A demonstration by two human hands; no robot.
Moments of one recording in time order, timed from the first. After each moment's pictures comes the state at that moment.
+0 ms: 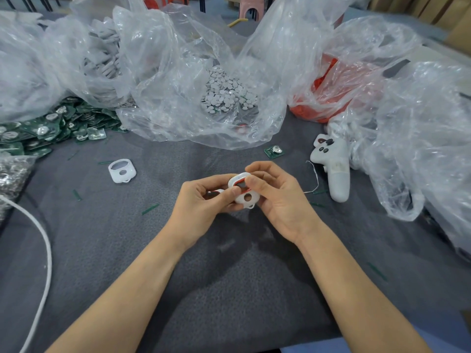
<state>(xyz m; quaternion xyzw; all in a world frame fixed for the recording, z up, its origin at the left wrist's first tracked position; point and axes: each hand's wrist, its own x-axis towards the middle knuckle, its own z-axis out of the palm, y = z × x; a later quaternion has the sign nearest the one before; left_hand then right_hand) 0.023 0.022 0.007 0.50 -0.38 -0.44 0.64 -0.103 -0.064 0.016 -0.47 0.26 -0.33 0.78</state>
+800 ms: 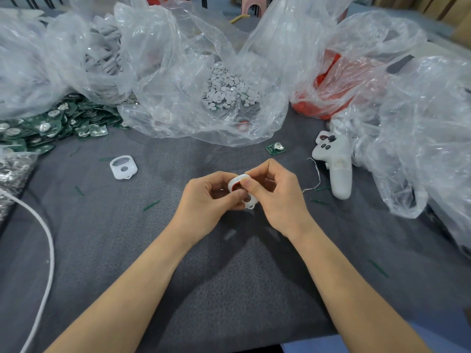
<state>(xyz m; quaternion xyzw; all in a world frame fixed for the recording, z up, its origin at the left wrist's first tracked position) 0.023 0.019 -0.001 0.54 -0.43 -0.40 0.60 -0.104 -0.062 0.006 -0.70 0.33 -0.35 0.52</state>
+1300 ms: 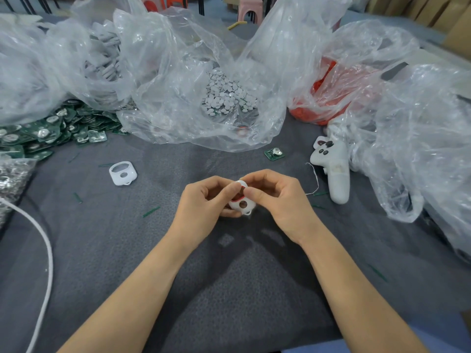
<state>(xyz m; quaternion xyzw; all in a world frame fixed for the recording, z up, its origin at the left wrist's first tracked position) 0.022 0.017 0.002 0.57 -0.37 -0.39 0.62 -0.114 -0.068 0.012 -0.69 0.28 -0.31 0.60</state>
